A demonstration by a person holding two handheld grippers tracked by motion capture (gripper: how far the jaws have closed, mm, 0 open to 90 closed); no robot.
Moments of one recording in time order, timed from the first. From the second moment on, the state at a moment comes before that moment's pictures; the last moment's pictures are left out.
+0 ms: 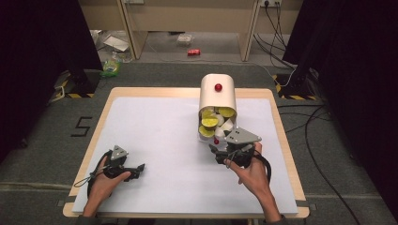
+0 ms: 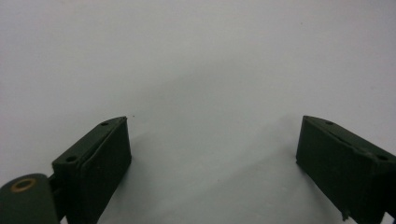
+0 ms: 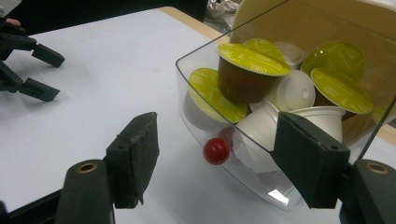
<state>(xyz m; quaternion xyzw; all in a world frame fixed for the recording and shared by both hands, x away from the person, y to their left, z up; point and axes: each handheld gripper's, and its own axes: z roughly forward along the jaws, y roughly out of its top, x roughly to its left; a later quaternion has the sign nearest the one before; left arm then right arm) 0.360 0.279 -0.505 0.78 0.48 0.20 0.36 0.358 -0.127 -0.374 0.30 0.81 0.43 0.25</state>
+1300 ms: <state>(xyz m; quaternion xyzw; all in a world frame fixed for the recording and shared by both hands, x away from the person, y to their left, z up) 0.360 0.279 -0.505 0.78 0.48 0.20 0.36 0.337 -0.129 -0.381 0.30 0.83 0.42 0.23</state>
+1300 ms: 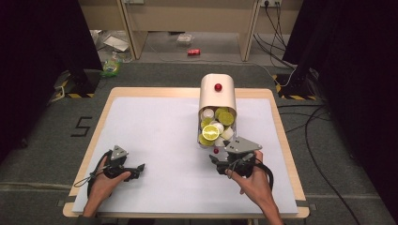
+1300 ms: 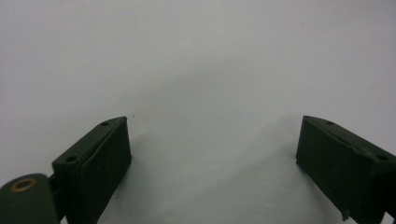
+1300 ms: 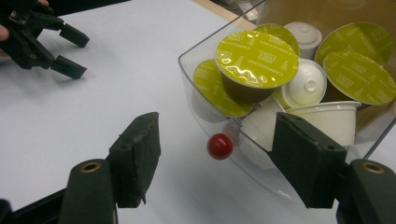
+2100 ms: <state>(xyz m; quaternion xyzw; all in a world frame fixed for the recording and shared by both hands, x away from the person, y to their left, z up) 0.360 0.279 -0.505 0.78 0.48 0.20 0.36 0.343 -0.138 -0.368 0.33 0.78 0.47 0.26</state>
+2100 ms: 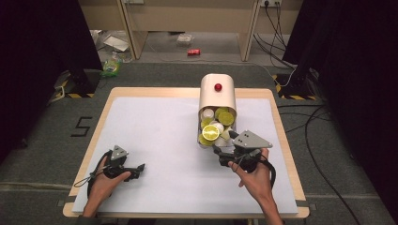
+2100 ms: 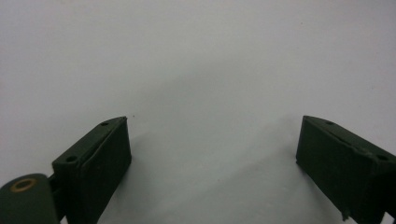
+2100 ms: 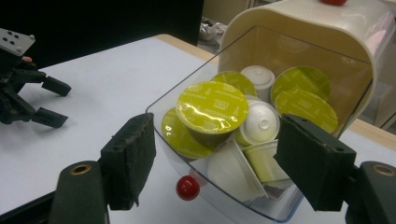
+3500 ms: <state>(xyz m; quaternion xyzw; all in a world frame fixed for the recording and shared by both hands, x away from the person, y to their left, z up) 0.360 0.279 -0.505 0.78 0.48 0.20 0.36 0.381 -0.100 -0.382 0.33 0.79 0.45 0.27</state>
